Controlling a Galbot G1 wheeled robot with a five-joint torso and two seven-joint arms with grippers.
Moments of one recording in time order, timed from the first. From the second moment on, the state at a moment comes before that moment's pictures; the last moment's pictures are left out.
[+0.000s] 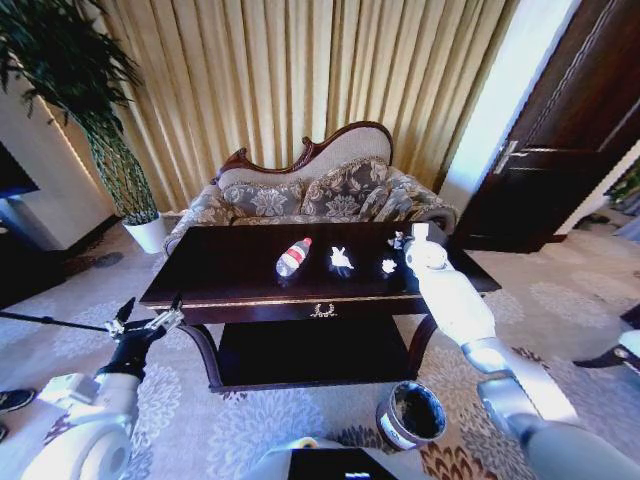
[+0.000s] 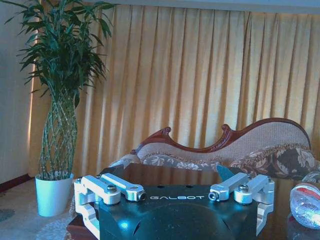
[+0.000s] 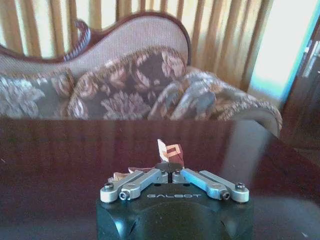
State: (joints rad) left arm 1.80 -1.34 -0.97 -2.45 -0.54 0.19 -0.03; right arm -0.43 1.07 0.19 1.19 0.59 -0.53 0.25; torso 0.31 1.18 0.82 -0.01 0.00
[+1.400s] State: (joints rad) left arm 1.80 -1.32 -0.96 -2.48 -0.57 0.21 -0.03; right arm -1.50 1.07 0.66 2.35 0.66 -0.27 0.17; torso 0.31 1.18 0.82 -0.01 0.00
